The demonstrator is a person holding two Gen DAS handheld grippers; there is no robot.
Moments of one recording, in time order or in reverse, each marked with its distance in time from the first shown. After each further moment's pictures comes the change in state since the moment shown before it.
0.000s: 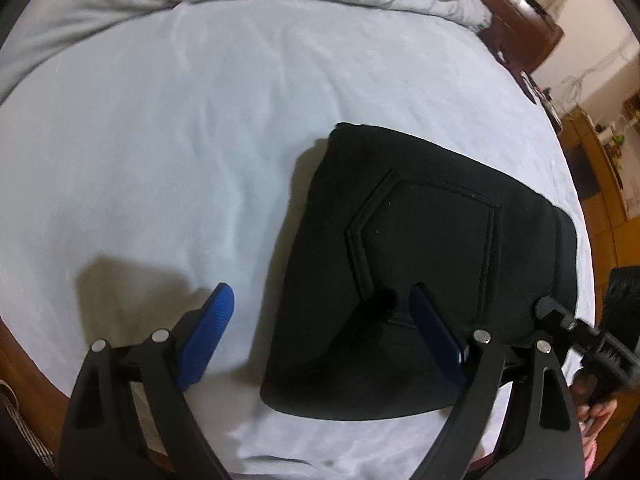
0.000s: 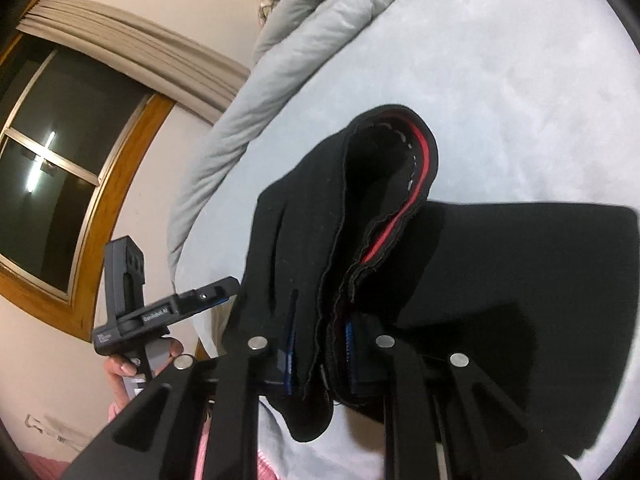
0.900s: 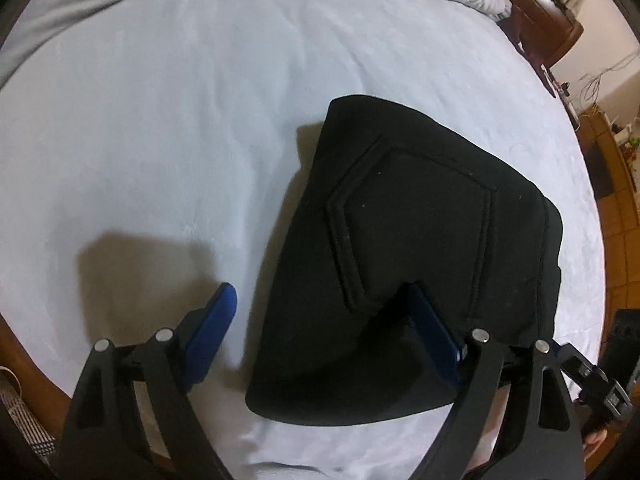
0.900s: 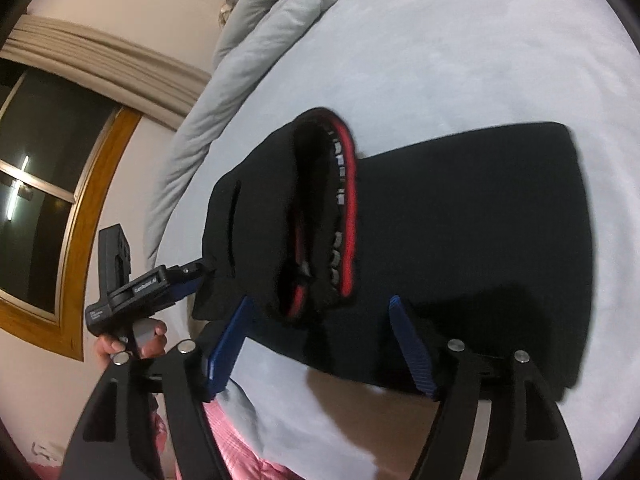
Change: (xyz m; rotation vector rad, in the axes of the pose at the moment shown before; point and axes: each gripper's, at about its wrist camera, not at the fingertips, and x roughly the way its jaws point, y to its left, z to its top) left arm 0.028 0.007 0.017 -0.063 0.077 0.038; right arm 0.000 -0.034 -0.032 0.106 0.048 -0.071
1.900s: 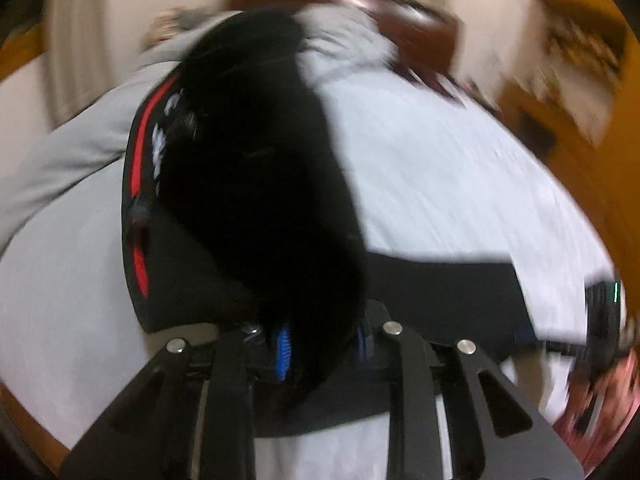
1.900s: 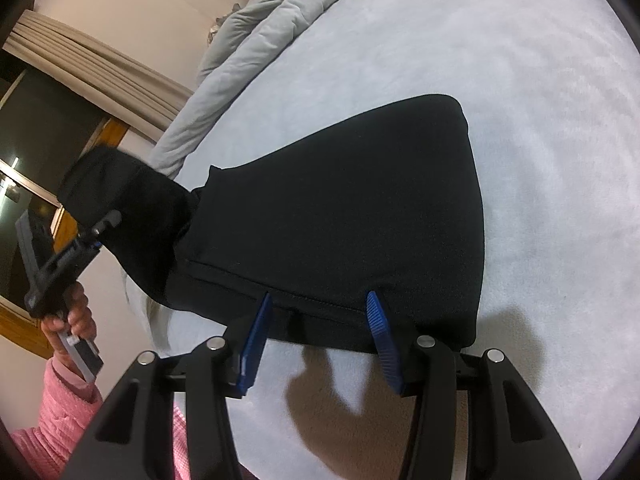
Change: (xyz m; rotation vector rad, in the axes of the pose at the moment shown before) left arm -0.075 -0.068 -0.049 0.478 -0.357 -0.051; right arm -0.043 -0.063 -0.048 -0.015 -0.123 -0.076
